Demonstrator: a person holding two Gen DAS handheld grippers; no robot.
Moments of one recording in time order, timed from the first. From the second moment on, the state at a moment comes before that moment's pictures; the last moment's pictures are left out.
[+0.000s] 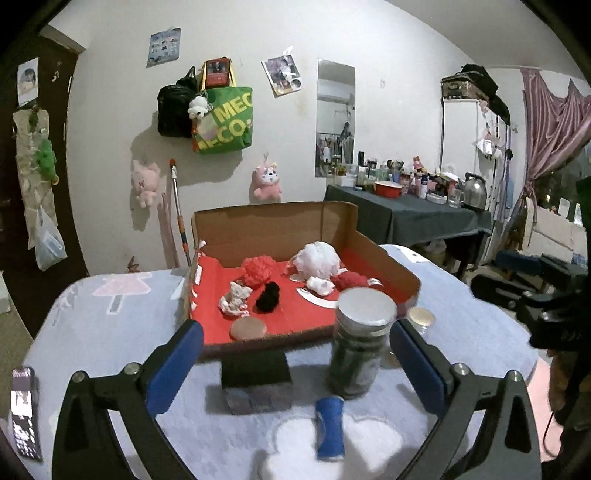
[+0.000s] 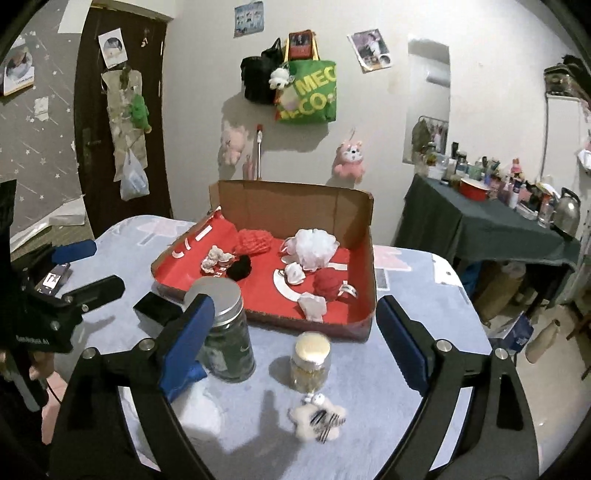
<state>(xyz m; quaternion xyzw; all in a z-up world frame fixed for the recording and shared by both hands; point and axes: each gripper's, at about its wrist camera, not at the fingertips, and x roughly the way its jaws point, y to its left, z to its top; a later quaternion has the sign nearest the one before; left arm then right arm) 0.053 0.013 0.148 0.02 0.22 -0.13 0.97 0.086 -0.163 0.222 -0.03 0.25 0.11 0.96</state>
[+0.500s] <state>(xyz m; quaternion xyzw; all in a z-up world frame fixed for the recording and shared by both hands) 0.027 0.009 0.077 0.00 0.23 -0.10 0.97 0.047 -0.148 0.142 0.00 0.25 0.09 0.96</state>
